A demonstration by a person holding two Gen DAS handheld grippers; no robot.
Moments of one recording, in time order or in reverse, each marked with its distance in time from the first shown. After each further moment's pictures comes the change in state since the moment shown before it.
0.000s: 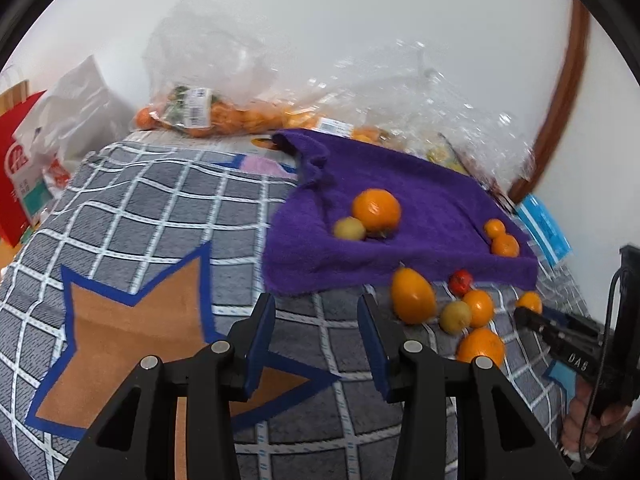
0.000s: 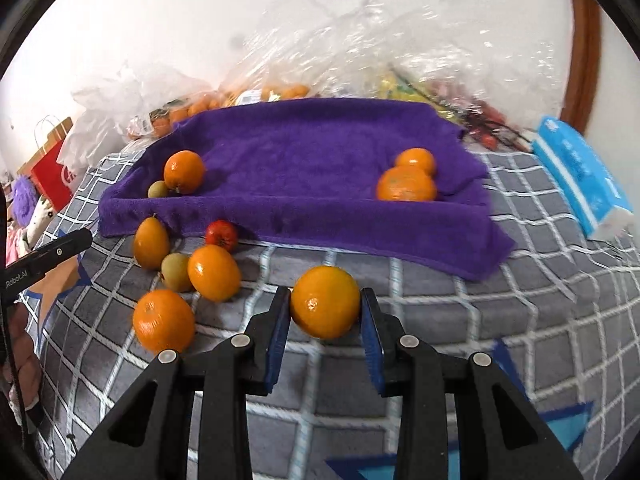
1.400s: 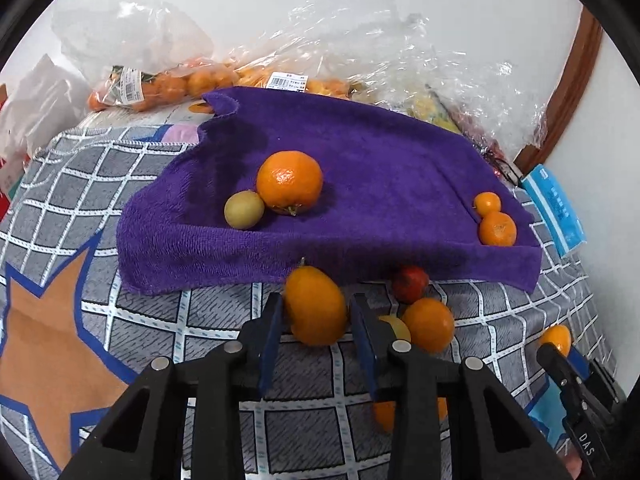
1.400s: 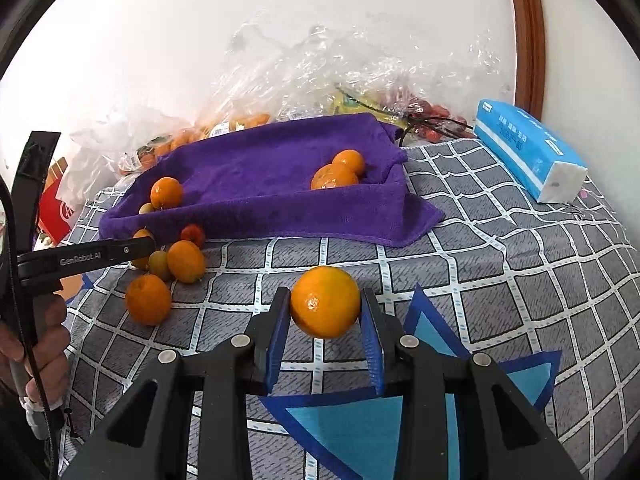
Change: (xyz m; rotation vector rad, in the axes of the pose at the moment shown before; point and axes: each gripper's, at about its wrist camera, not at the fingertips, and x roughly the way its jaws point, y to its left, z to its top) left arm 0.048 -0.076 0.016 -0.032 0.144 0.046; right arm -0.031 -0.034 -0.026 0.101 -0.088 0.003
